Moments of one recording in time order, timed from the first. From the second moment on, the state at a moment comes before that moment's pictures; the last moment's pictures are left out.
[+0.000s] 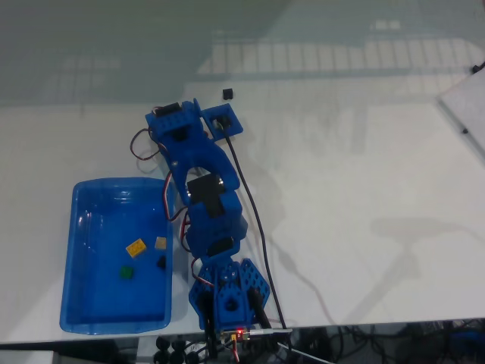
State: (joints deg) arm -16.6 92.2 111.8 58.4 -0.8
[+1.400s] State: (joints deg) arm -16.0 86.7 106.2 57.6 -2.5
